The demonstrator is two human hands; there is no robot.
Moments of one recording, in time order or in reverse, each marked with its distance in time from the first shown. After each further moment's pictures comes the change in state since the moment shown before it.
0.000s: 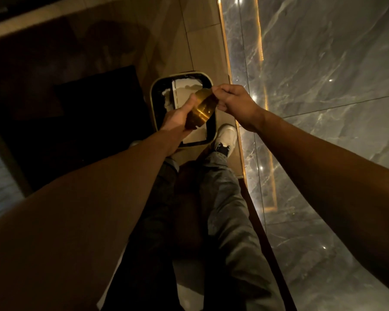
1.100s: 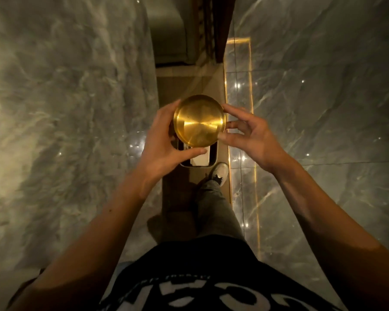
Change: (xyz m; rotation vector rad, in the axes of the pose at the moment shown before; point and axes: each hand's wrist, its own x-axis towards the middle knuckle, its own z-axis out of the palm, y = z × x) left_hand -0.339 0.035 -0.086 0.503 0.122 1.090; right_hand -0.300 -0.204 0.080 -0.181 -0.113 -0.480
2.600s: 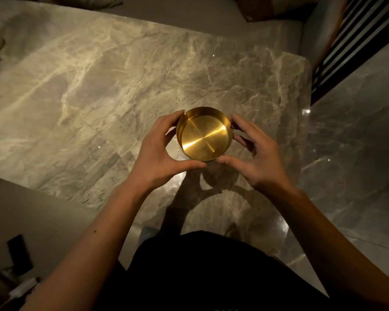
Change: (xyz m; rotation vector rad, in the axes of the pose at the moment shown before) left_hand -0.231 -0.092 -0.340 -0.075 0.366 0.095; right_hand -0.013 -0.097 0.408 -0.389 -0.128 -0.403
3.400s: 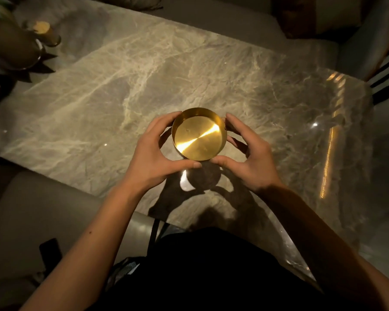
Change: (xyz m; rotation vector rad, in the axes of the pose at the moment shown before) left_hand -0.021 -0.095 -0.220 -0.055 0.071 -0.036; right_hand 0.086 -0.069 0.216 -0.070 -0.074 -0.008
